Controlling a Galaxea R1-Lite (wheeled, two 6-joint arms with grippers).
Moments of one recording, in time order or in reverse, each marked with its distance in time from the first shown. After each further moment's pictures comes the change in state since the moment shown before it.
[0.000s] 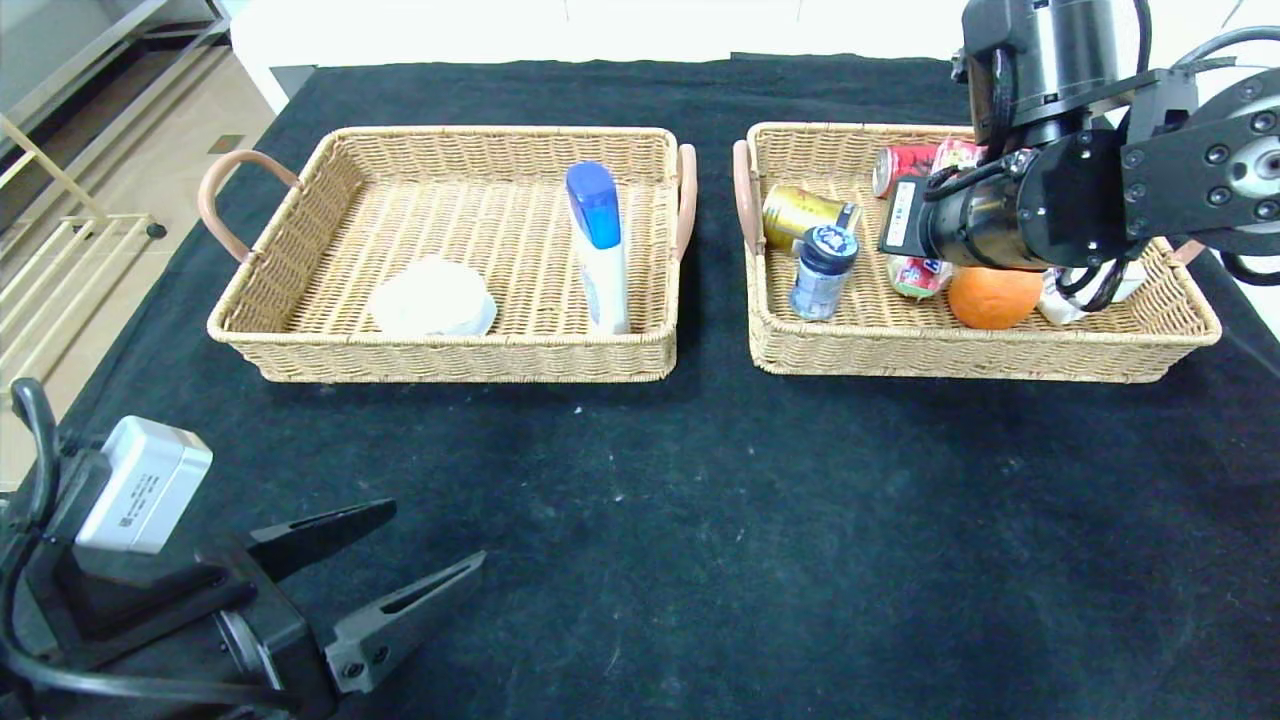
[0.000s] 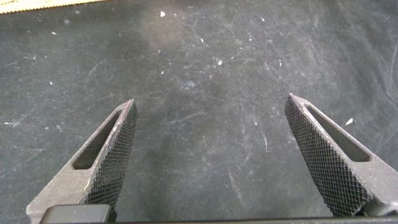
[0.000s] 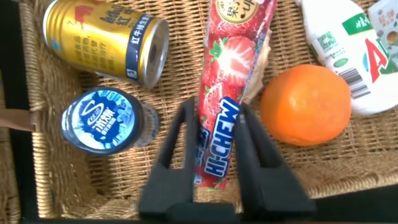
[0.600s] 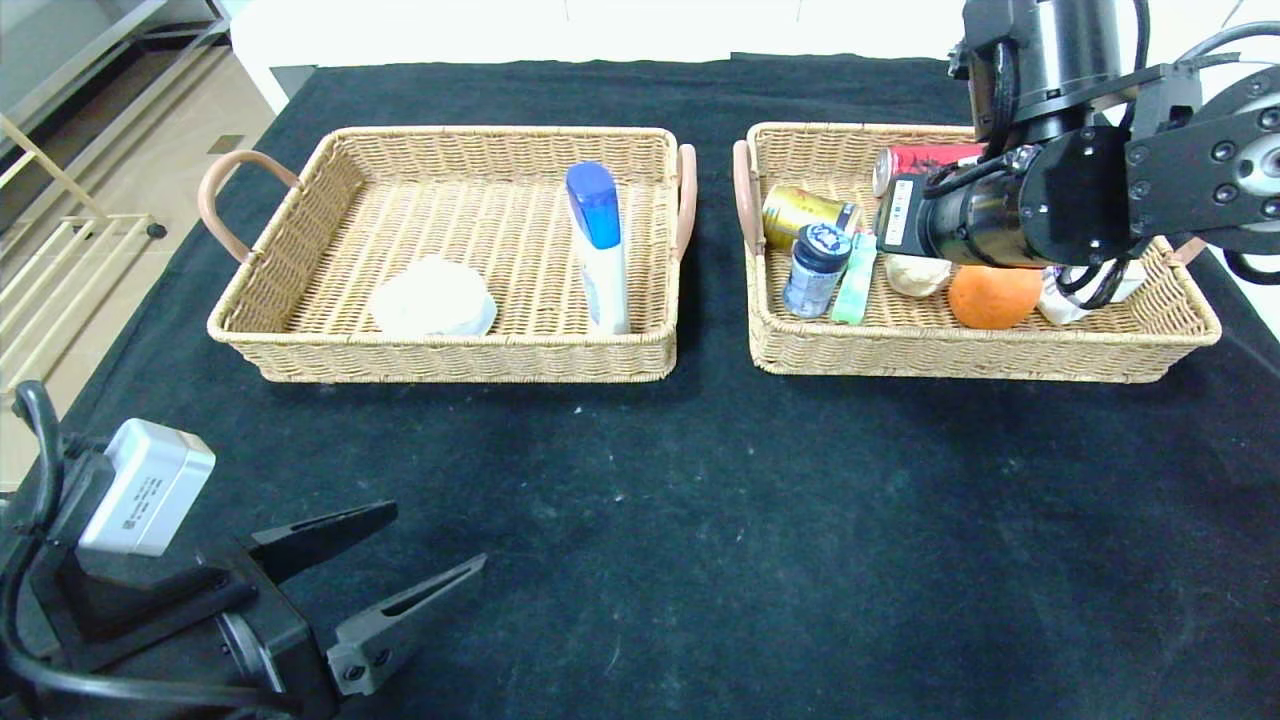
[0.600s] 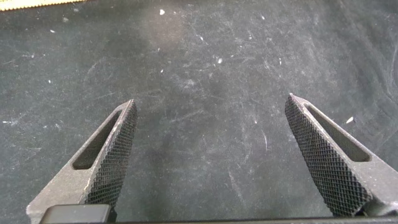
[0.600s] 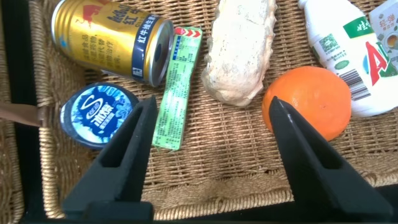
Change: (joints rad) left arm -0.001 0.002 0.003 0.000 -0.001 0.001; right arm 0.011 -0.009 0.000 0.004 0.001 -0.013
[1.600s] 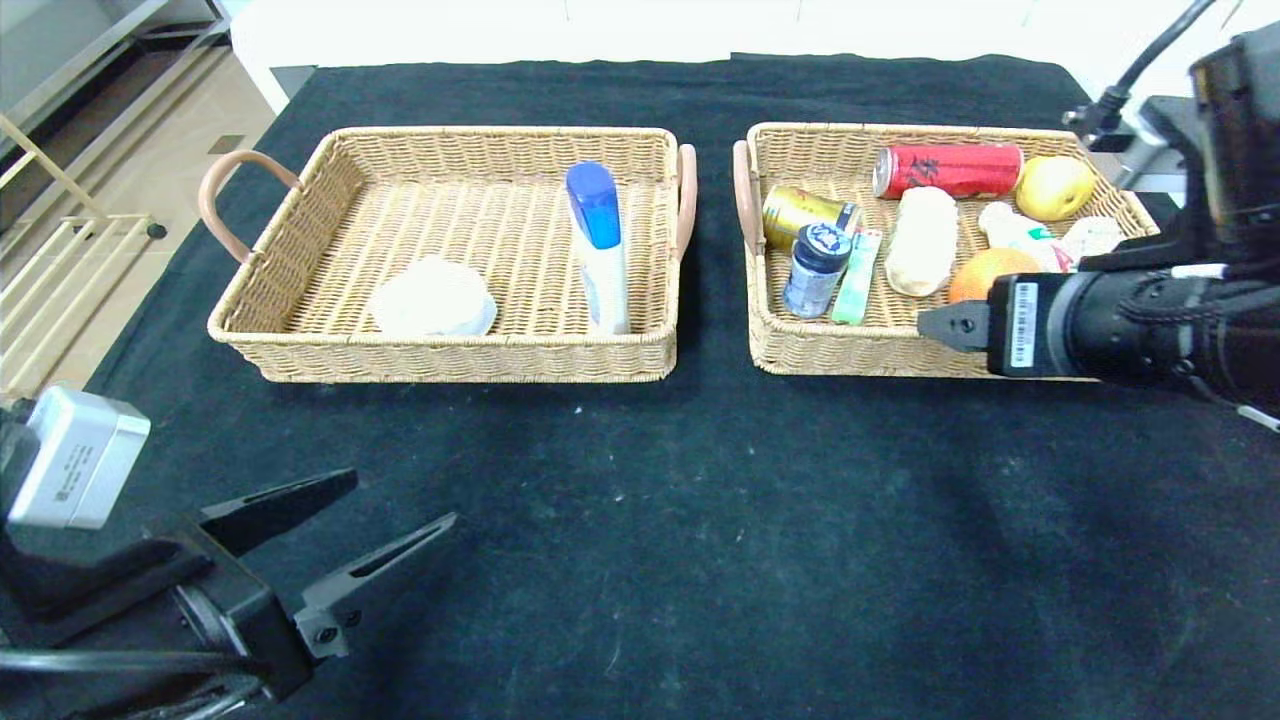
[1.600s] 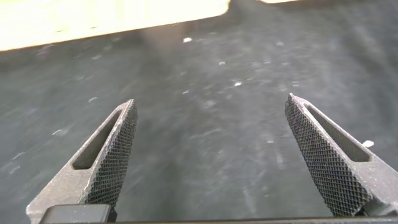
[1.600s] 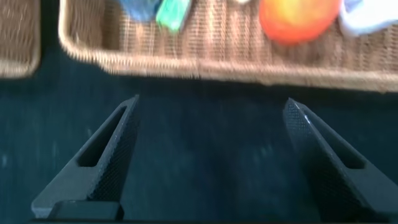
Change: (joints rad) left arm 0.005 -0.059 -0.030 0.019 0.107 0.011; right arm 0.080 -0.420 0.583 -0.069 0.136 -0.054
